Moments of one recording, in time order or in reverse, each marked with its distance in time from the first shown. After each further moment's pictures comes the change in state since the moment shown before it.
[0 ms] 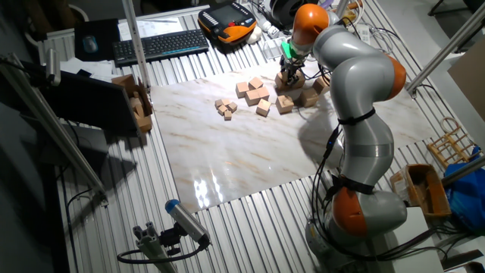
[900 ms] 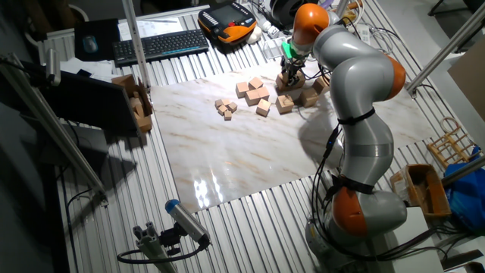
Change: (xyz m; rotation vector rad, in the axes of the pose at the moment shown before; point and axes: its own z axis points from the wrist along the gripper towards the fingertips) arm -0.002 -0.006 0.003 0.018 0.003 0.013
